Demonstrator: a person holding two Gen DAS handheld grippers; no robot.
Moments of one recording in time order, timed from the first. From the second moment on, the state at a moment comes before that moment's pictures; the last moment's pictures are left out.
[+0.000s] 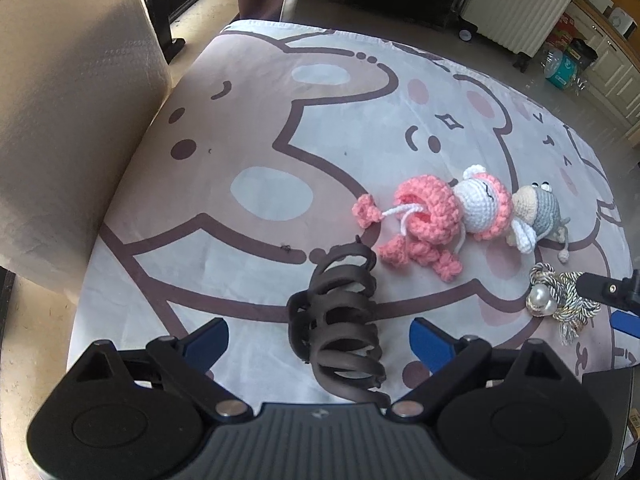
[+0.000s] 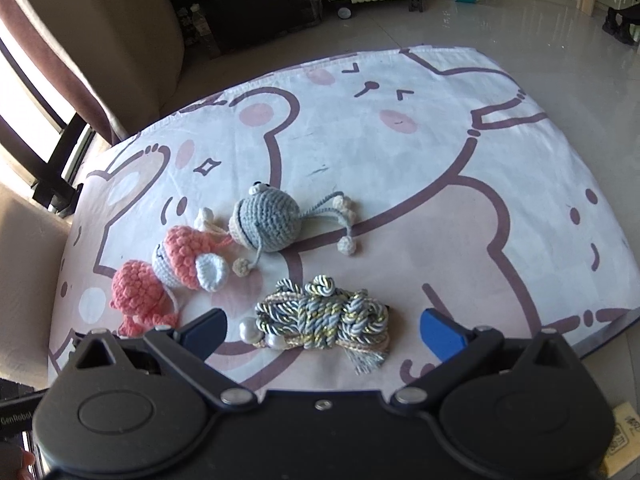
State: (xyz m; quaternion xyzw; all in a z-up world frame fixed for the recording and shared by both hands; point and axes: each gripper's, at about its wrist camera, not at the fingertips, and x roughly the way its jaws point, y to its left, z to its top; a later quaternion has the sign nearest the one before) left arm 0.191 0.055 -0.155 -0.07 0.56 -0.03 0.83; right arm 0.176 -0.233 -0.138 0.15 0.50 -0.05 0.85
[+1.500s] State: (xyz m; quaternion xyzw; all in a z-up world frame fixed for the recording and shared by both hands) left arm 0.187 0.027 -0.166 -0.04 0.57 -0.05 0.82; right arm 0.181 -0.233 -0.162 0.16 0.53 -0.02 0.83
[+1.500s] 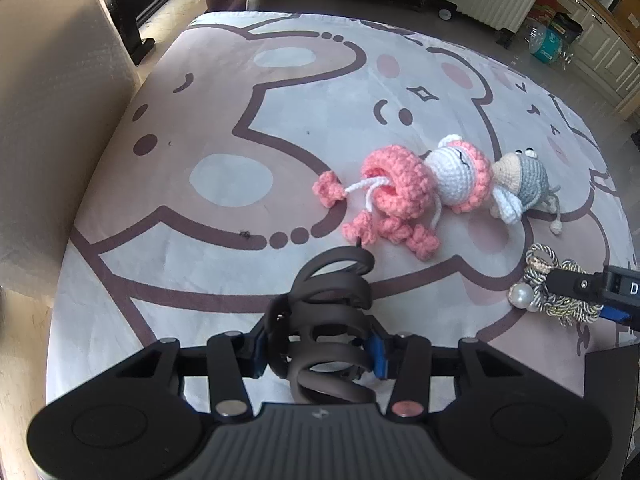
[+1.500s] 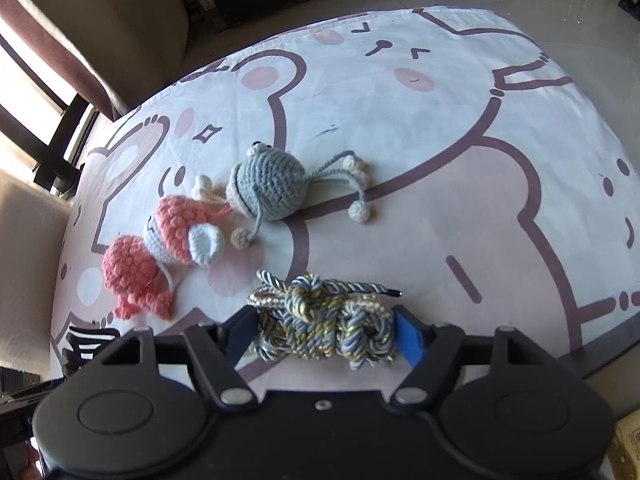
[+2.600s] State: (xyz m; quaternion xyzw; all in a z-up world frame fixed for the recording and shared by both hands) left arm 0.137 0.000 -0.080 -0.03 0.54 -0.07 0.84; right arm 0.109 -0.234 -0.091 0.17 0.50 0.03 0.85
